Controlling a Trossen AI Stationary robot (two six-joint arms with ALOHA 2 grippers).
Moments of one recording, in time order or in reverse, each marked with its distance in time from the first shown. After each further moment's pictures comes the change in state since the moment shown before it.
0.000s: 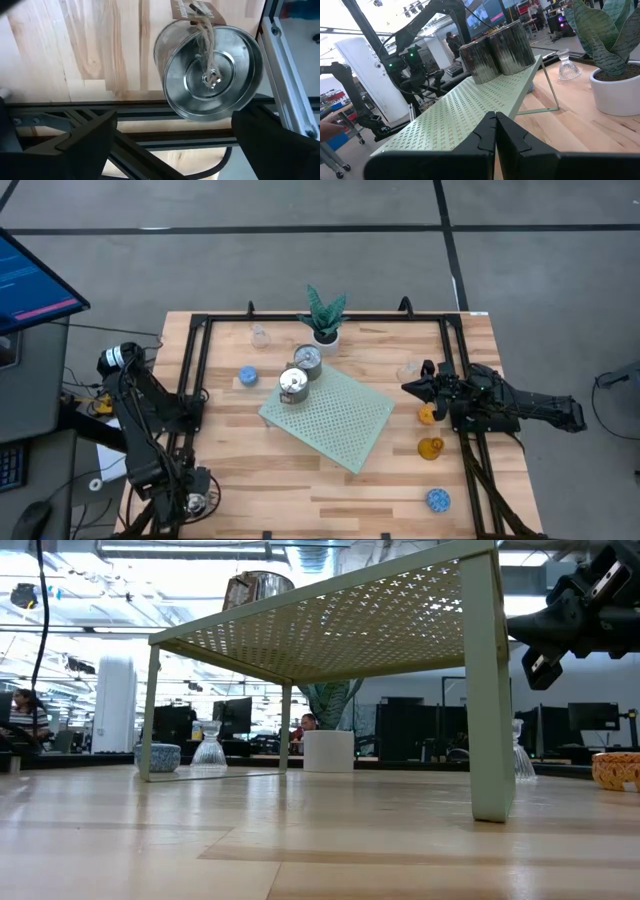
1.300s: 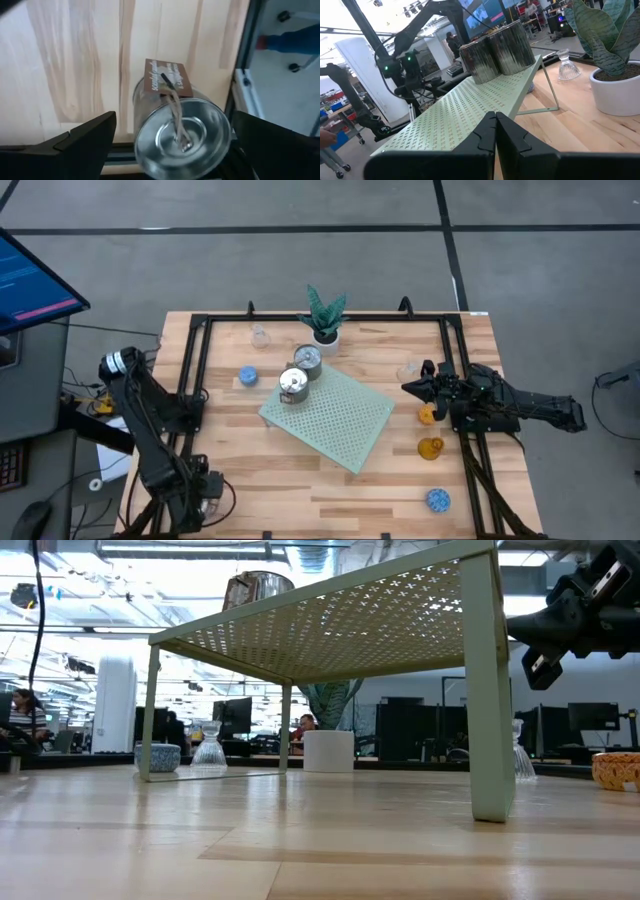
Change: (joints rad) left arm 0.070 0.068 0.003 0.150 -0.073 0.022; right arm 0.000 0.000 0.000 0.000 0.000 0.000
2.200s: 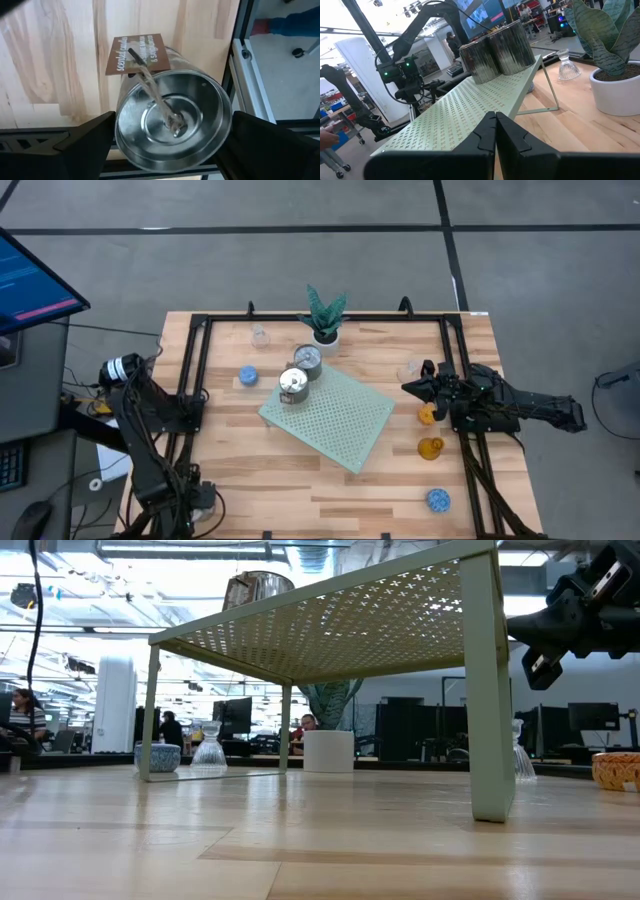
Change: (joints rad) left arm -0.088 0.054 0.000 0.039 0.041 -0.074; right arm 0.000 0.000 0.000 0.000 0.000 0.000
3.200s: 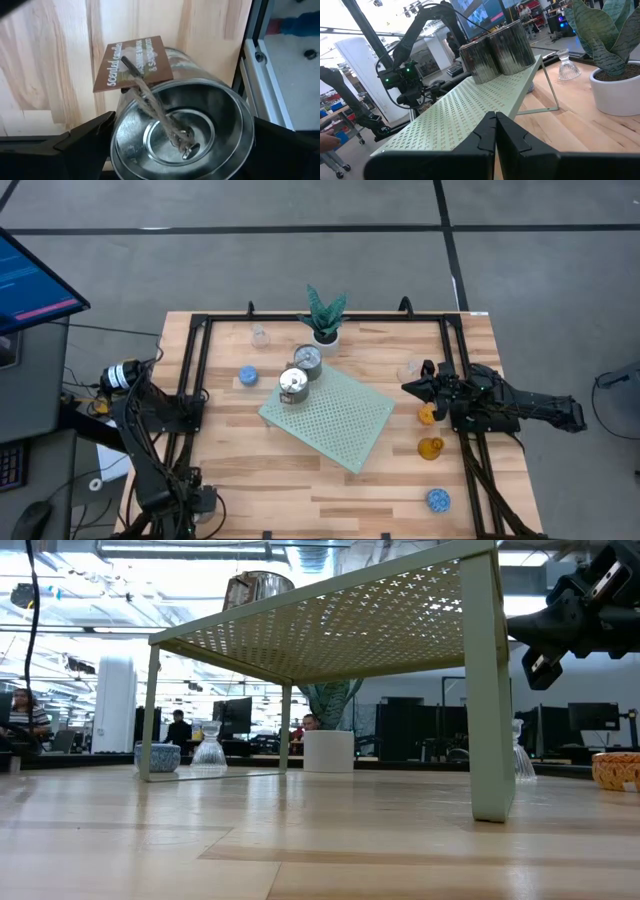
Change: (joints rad) left arm -0.019 0.061 -0.013 0.043 -0.022 -0.016; right arm 0.000 0.000 0.000 0.000 0.000 0.000
